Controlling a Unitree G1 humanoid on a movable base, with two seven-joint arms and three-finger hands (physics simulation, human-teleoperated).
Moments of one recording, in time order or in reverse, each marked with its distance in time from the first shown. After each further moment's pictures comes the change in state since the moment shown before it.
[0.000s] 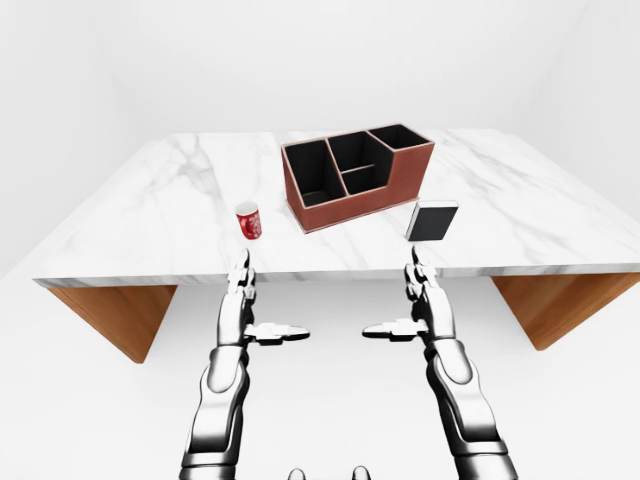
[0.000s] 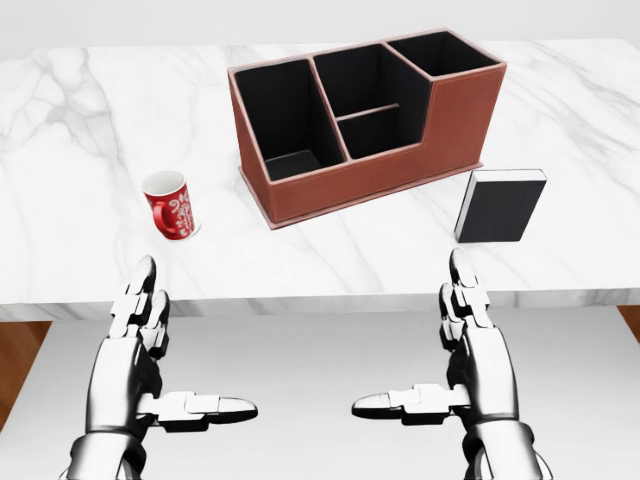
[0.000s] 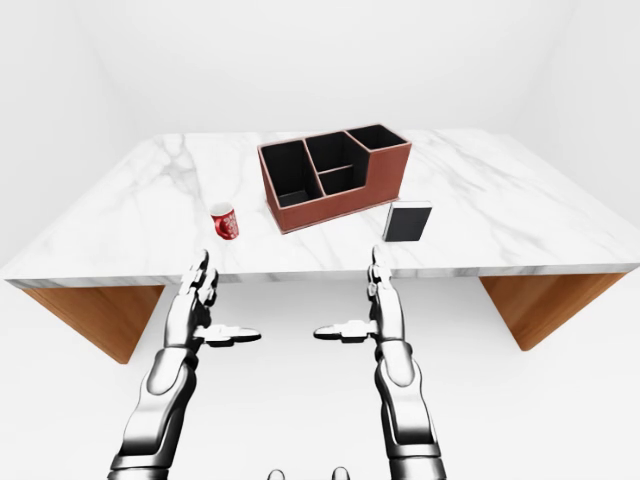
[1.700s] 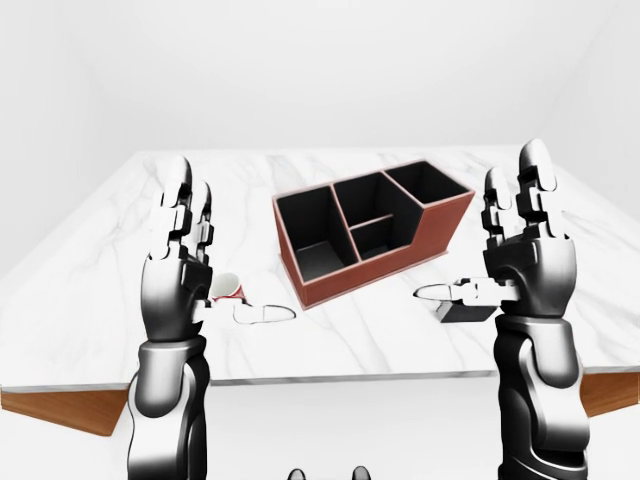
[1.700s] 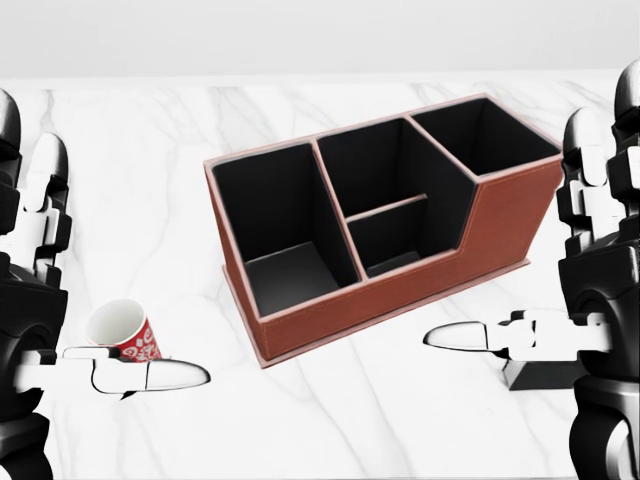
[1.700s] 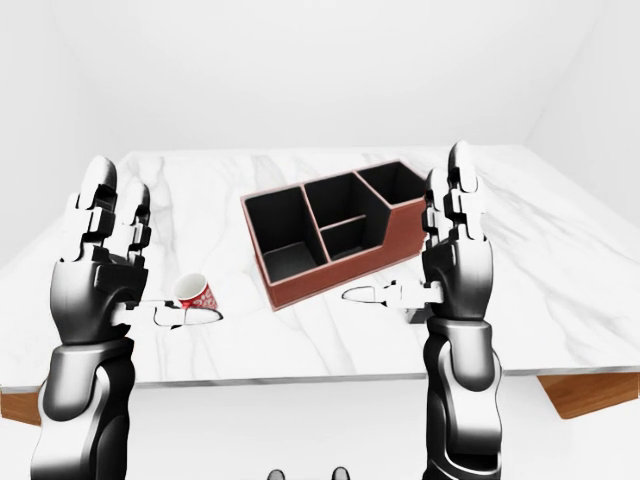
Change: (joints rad) left arm -0.004 0.032 0.073 -0.659 -0.003 0.081 -0.085; right arm -0.066 -0.076 -0.169 -0.597 0.118 0.079 0.052
